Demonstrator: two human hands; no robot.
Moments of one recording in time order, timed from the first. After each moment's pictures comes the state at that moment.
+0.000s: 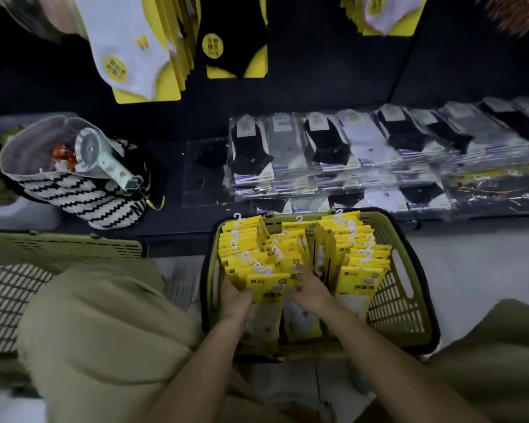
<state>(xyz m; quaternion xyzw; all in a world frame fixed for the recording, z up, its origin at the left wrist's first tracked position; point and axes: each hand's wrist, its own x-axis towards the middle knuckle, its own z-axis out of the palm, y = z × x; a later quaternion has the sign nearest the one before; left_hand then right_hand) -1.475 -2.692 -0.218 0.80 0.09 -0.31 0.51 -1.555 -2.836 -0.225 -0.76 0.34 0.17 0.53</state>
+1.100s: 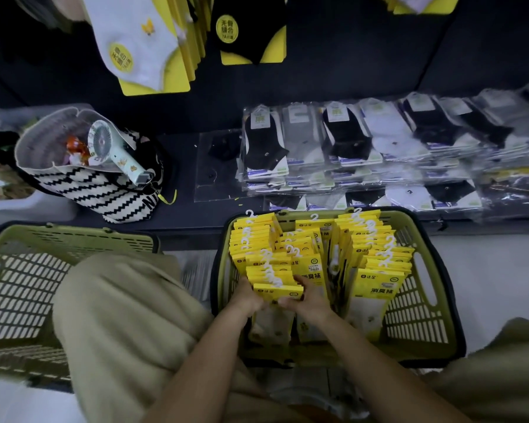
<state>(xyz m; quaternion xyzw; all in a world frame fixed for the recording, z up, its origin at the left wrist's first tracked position) -1.452 -2.690 -0.246 0.83 -0.01 -0.43 0.37 -1.549 -2.809 -0.256 -0.68 0.33 0.10 0.64</state>
